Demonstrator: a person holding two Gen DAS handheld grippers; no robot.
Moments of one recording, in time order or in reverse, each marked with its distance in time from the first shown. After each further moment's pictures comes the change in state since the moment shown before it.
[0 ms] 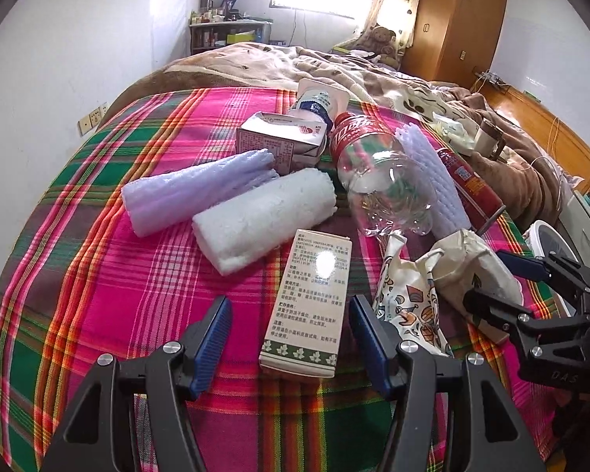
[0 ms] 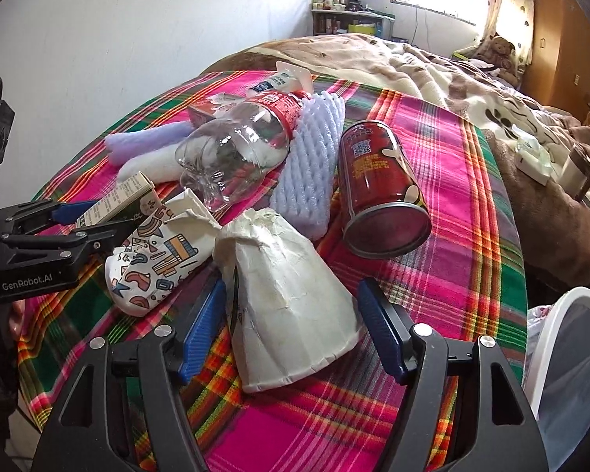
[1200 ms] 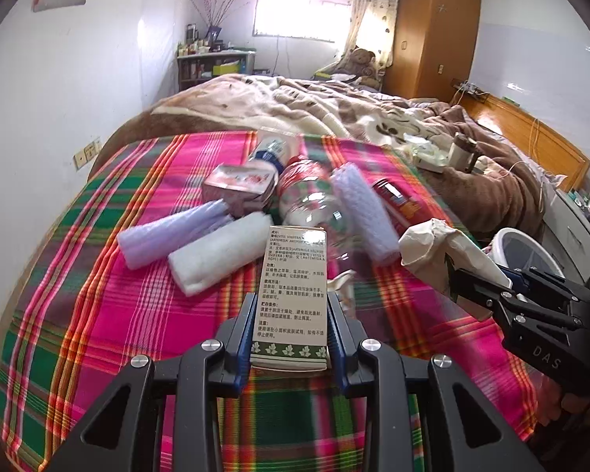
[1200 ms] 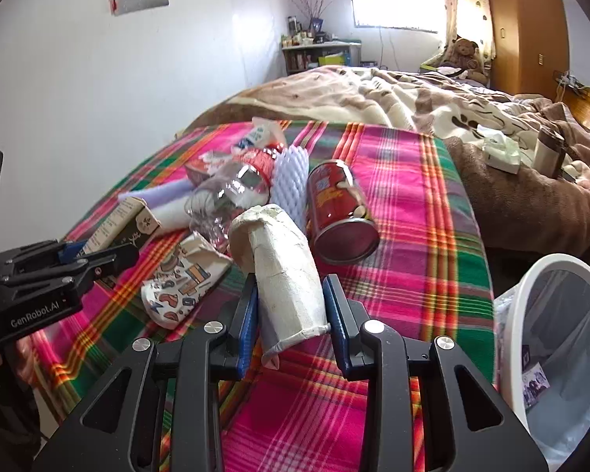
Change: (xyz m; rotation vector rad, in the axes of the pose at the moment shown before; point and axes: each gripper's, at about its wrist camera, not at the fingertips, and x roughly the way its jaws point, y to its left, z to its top) left arm -0.056 -0.044 0.001 0.058 -0.114 -0.019; right arm -0.042 -0.017 -0.006 0.145 -0.161 -0.001
